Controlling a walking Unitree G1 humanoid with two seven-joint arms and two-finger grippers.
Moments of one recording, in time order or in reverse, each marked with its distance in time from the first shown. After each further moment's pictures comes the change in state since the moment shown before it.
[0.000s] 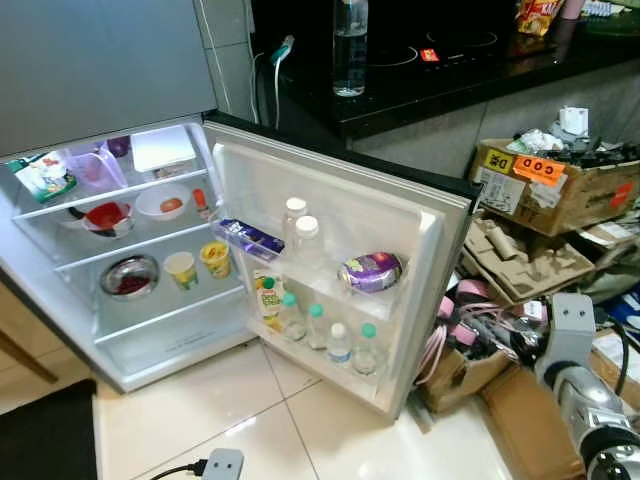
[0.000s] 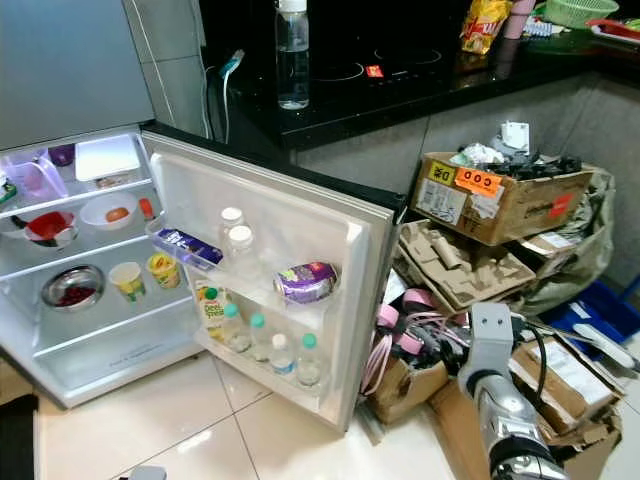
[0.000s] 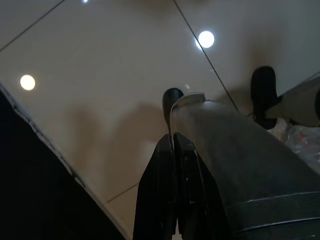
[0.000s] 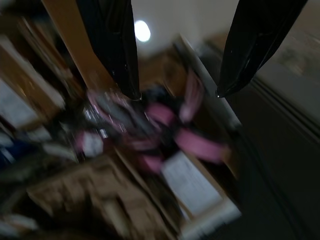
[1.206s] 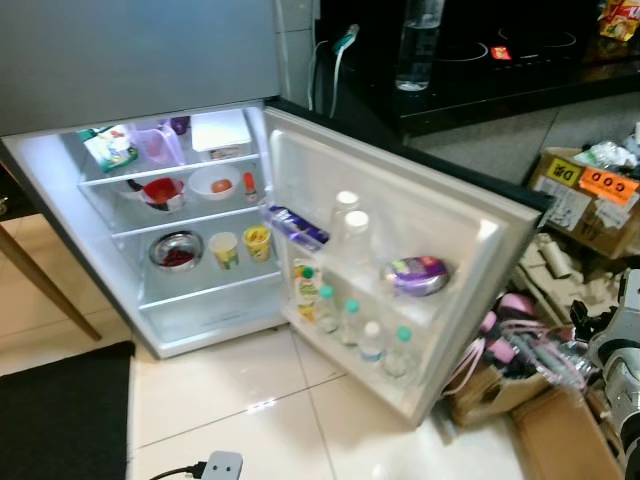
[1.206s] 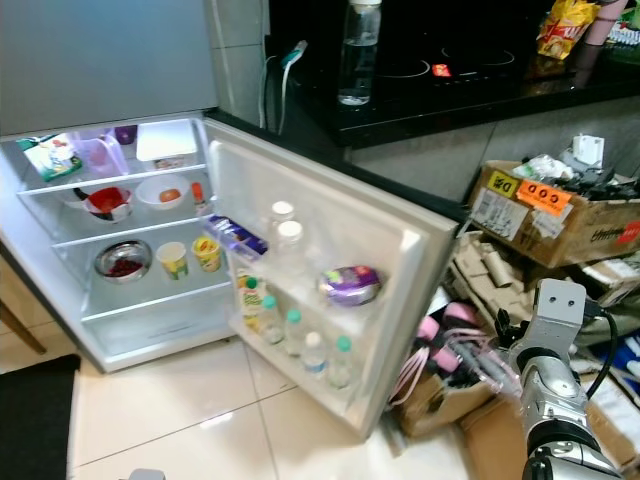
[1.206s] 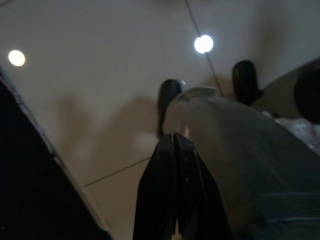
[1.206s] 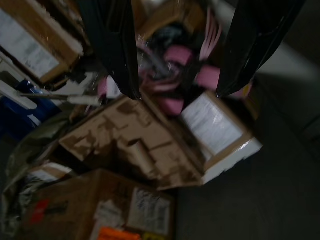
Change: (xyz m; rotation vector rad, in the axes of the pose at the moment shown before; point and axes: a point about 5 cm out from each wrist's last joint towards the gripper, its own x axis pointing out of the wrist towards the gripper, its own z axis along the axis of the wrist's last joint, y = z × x) left arm 0.001 -0.005 0.000 0.017 0.002 -0.029; right arm -0.015 -0.063 0.020 0.065 -0.089 -0.258
